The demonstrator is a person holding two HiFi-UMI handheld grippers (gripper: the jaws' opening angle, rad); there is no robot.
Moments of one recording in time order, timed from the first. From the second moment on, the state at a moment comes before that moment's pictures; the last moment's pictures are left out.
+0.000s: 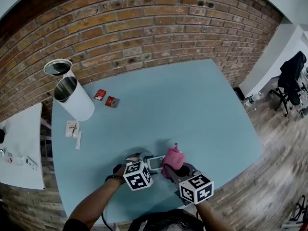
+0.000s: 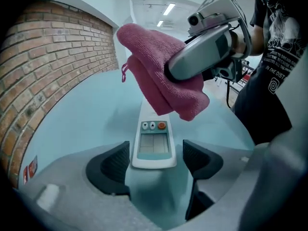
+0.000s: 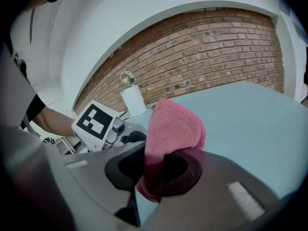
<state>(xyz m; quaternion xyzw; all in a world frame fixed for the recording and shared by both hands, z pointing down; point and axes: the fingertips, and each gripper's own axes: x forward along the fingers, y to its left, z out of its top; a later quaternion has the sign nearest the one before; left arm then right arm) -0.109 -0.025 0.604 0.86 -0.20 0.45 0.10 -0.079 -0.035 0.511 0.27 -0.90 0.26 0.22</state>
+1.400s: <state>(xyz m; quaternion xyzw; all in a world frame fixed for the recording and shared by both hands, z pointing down) -0.112 -0.022 0.616 0.82 -0.20 0.50 0.17 -0.120 -0.054 0.548 0.14 -0.93 0.26 0.24</state>
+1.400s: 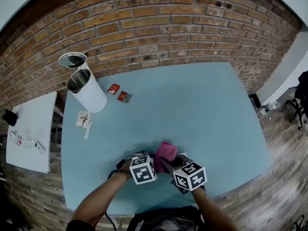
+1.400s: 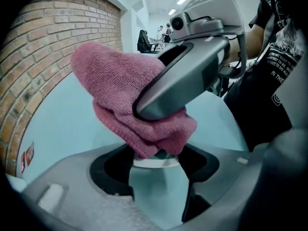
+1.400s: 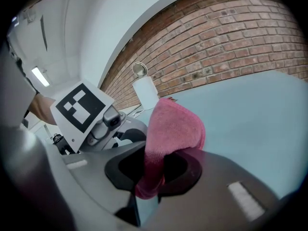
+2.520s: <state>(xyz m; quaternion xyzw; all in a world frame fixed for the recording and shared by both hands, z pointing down) -0.116 -0.024 0.618 0.81 -0.21 0.52 0.19 -0.024 -0.116 0.557 0.22 -0.90 0.34 0.18</state>
